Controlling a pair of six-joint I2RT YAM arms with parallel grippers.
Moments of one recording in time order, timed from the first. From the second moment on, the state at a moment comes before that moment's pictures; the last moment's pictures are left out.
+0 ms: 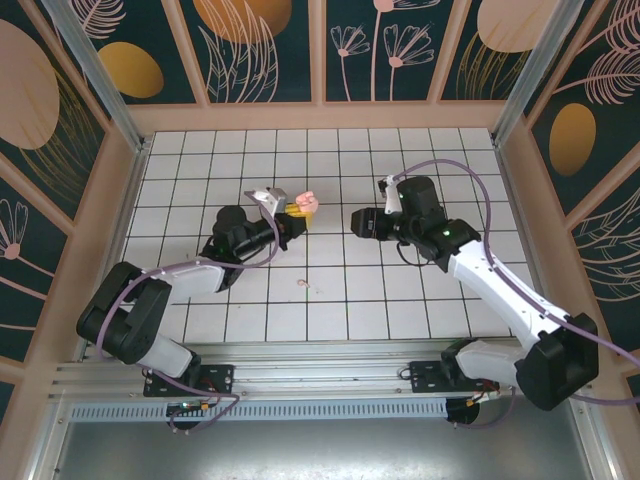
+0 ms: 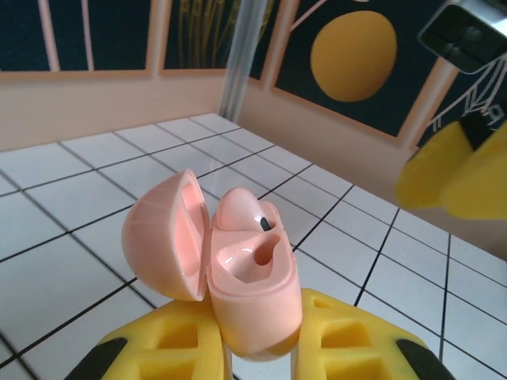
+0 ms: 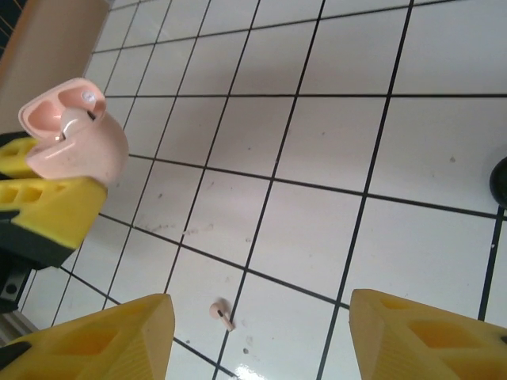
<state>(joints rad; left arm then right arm) -0.48 1.51 0.60 0.83 0.54 -0.25 0.54 1.21 1.00 -0.46 -0.24 0.46</state>
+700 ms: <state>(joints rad) -0.29 1.32 0.47 0.65 0.43 -0.39 0.76 1.81 1.39 -0.74 -0.25 0.24</state>
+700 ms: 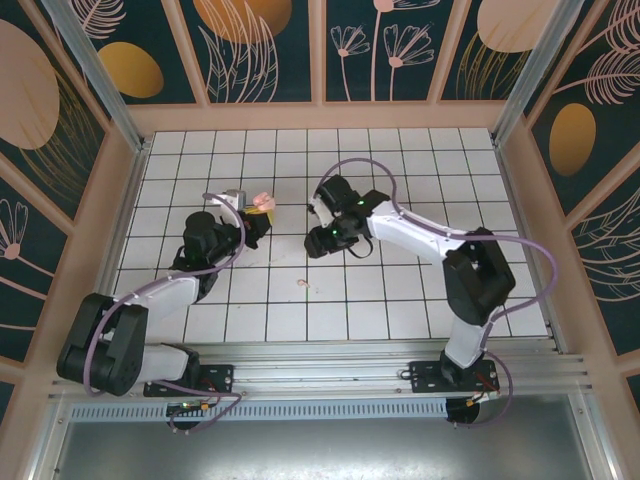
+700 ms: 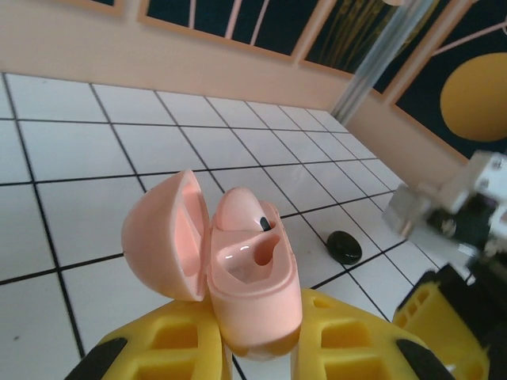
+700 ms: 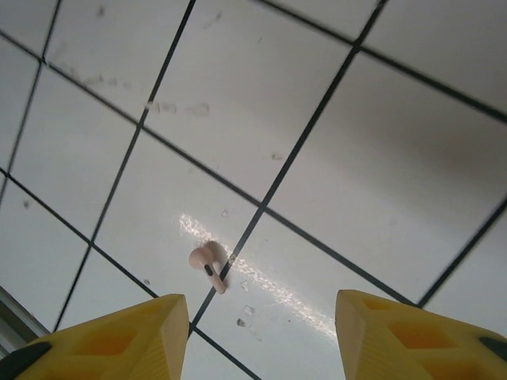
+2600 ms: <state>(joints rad) -0.25 1.23 0.44 0.55 0.30 -0.41 0.96 2.13 1.58 -0.86 -0.10 0.13</state>
